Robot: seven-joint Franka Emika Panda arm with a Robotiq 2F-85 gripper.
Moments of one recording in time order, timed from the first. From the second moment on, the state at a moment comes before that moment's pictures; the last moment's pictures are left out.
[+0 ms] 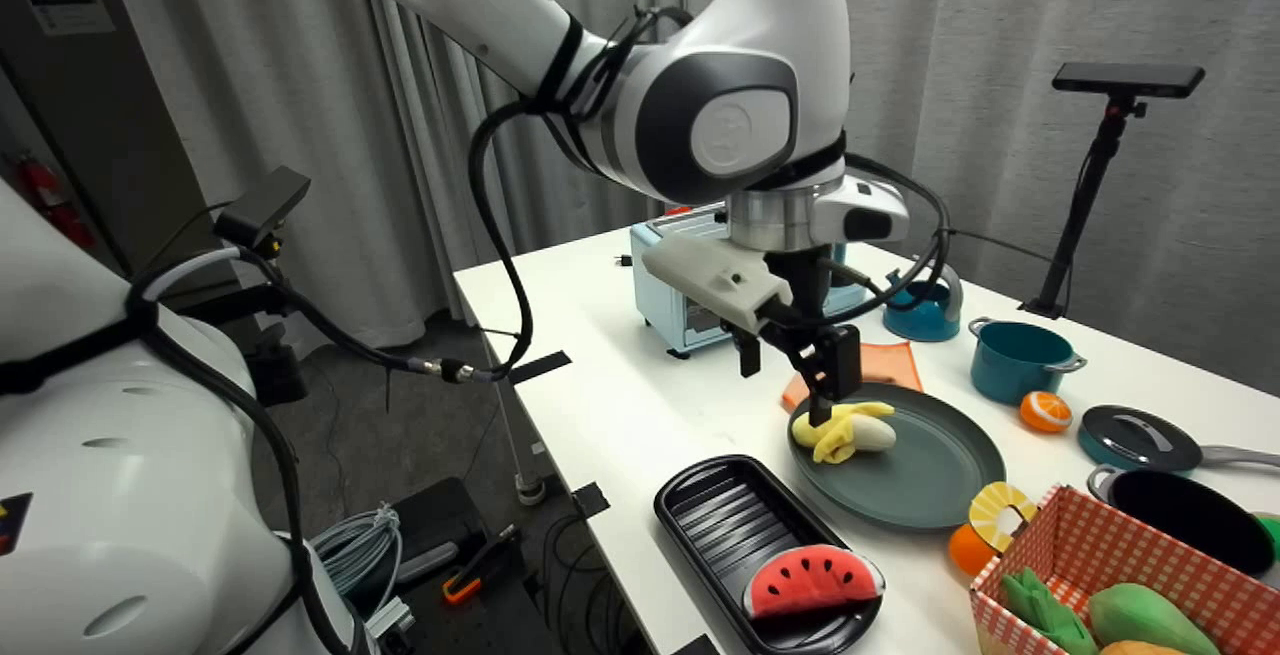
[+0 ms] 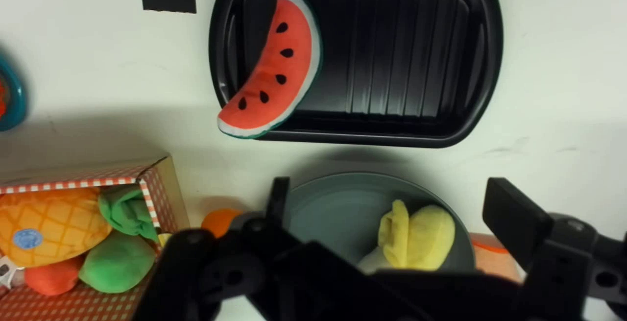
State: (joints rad) arm -0.10 -0.23 -0.08 -2.53 -0.08 2.37 -0.02
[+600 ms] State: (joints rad) arm -0.14 -0.03 -0.13 -2.48 -0.18 2.44 -0.02
